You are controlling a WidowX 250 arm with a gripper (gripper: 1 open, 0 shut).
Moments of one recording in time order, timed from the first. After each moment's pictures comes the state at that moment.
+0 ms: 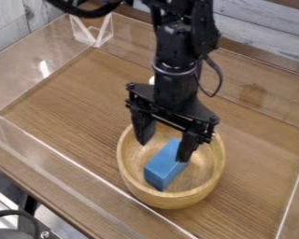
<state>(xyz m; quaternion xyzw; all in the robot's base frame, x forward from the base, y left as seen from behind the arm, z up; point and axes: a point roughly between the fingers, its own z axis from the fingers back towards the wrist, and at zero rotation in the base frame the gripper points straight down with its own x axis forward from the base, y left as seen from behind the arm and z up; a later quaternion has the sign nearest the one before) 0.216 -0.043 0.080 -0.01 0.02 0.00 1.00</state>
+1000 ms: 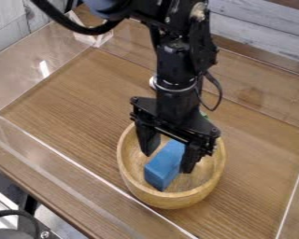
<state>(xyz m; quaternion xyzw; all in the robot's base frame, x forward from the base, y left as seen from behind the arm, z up) 0.216 -0.049 0.065 -0.02 0.01 -0.01 1.00</state>
